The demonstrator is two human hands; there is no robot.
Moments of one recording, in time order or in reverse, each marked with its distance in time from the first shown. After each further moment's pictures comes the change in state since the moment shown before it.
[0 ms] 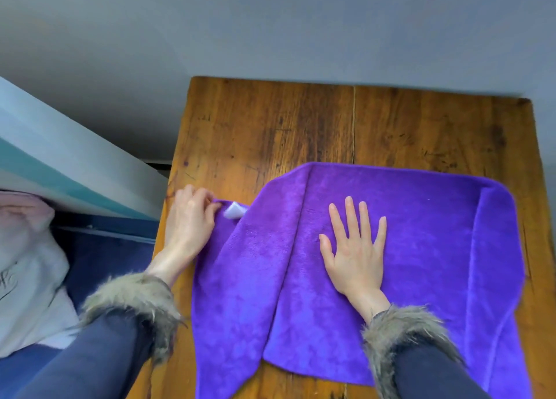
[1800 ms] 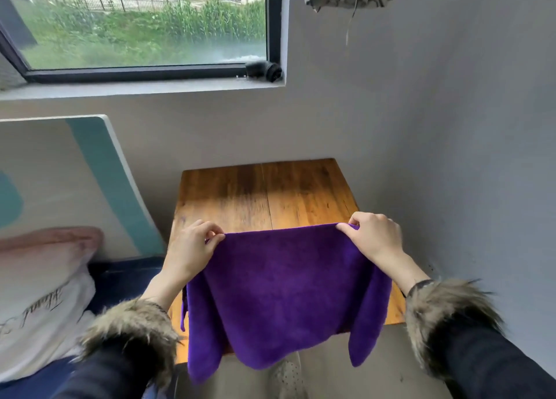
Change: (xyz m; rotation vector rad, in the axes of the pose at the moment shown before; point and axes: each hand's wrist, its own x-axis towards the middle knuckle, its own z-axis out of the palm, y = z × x) left_hand -0.316 0.112 -0.203 -0.098 0.073 0.422; right_hand -0.320 0.088 -0.281 0.191 0.304 0.273
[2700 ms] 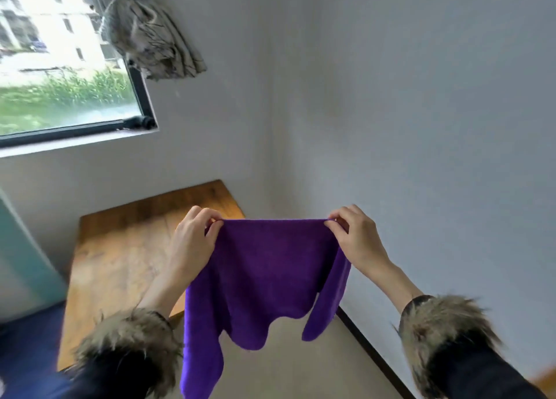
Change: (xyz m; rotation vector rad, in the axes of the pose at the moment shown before) left_hand -0.222 0.302 -0.013 -0.261 0.180 0.456; right_hand -0.327 0.174 -0.215 0.375 0.401 0.078
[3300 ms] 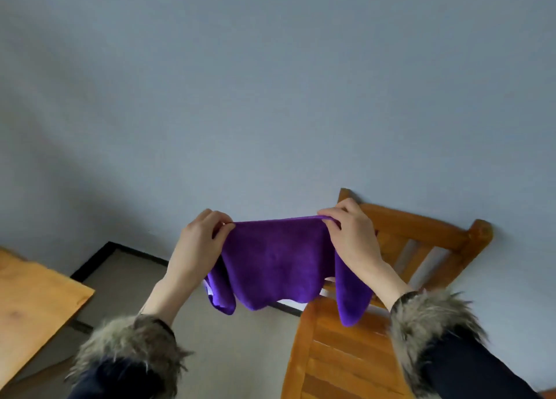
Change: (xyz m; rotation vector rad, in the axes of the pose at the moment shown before) left_hand -0.080 0.287 0.233 -0.407 -0.591 0.387; right_hand -0.201 0.186 -0.226 -0.432 0.398 0.479
